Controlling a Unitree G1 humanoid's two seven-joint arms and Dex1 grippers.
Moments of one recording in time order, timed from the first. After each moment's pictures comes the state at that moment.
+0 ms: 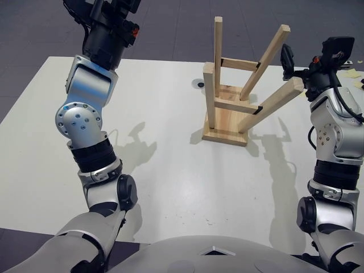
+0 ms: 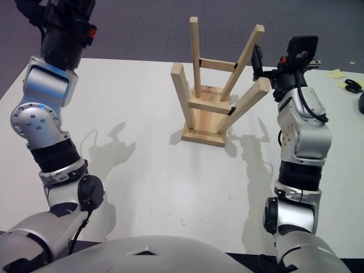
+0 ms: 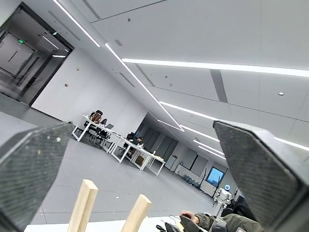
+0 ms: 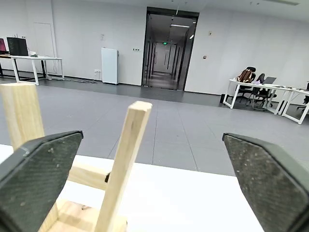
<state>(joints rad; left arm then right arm) -0.72 0.12 0.37 -0.16 -1.05 0.63 -0.17 -0.50 -0.44 -0.27 -0.10 0.35 0.51 0.11</state>
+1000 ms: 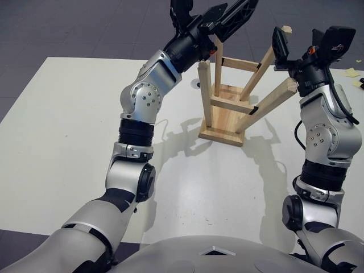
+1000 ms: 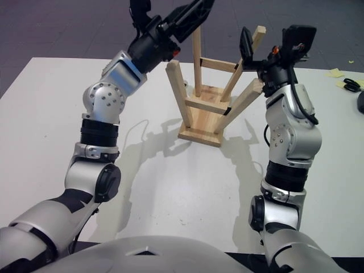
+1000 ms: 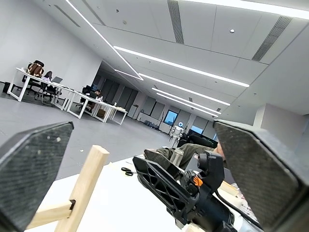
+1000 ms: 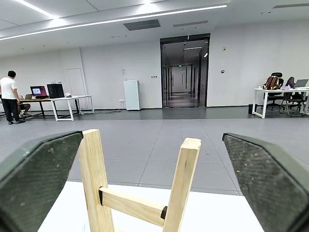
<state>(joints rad) -0.93 -0.01 0.12 0.31 -0.78 0.49 -0.54 -0.50 -0.34 -0.27 -0.20 0.42 0.50 0.11</state>
